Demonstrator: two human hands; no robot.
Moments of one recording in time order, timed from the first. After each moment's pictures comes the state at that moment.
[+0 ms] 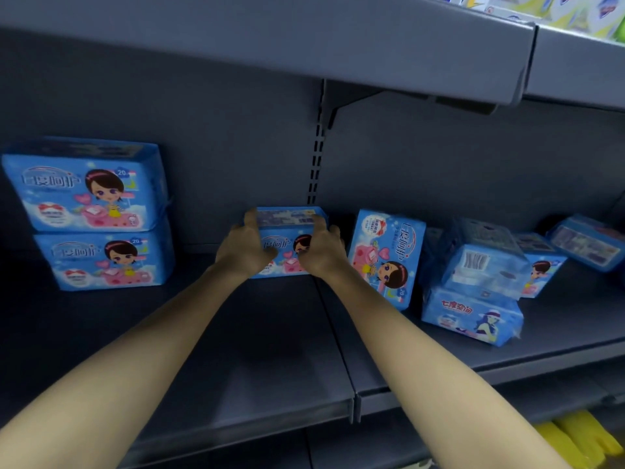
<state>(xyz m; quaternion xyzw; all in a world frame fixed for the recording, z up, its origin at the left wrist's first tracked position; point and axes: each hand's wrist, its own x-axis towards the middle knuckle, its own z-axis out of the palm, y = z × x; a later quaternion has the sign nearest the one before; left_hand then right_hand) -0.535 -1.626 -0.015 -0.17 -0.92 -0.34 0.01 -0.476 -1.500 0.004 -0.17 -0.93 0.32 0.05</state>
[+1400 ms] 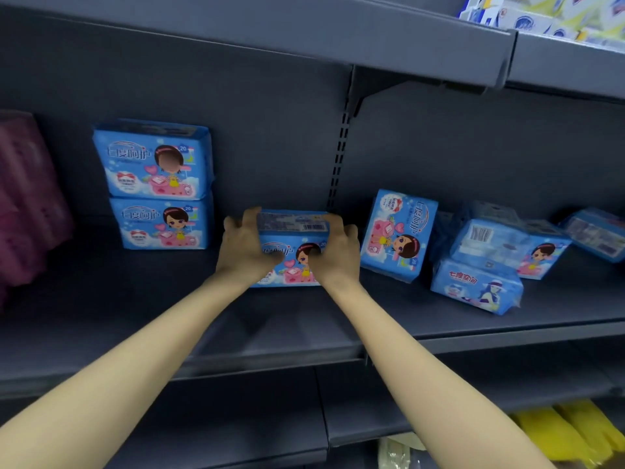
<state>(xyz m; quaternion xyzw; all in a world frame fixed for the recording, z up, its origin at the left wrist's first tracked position) -0.454 -1.686 -0.018 -0.15 -0.90 -0.40 0.09 -0.406 -1.555 -0.016 -0.13 -0.90 0.35 0.21</state>
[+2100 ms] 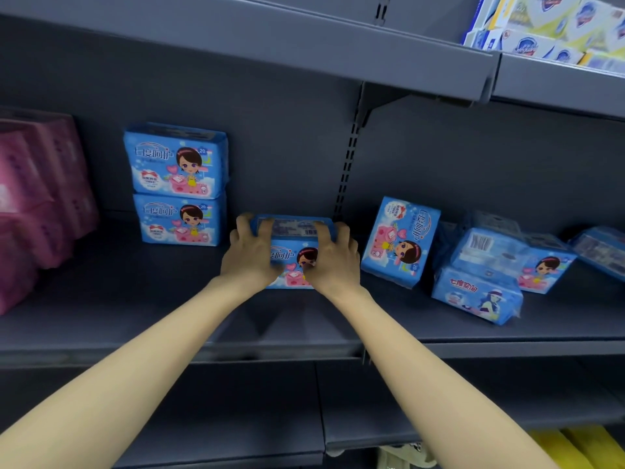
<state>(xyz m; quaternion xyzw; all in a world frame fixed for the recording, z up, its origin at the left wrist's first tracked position) -0.431 -1.689 -0.016 -0.15 -0.96 -0.24 0.10 -0.396 -1.556 -0.014 -0.09 -0.97 0.16 0.13</state>
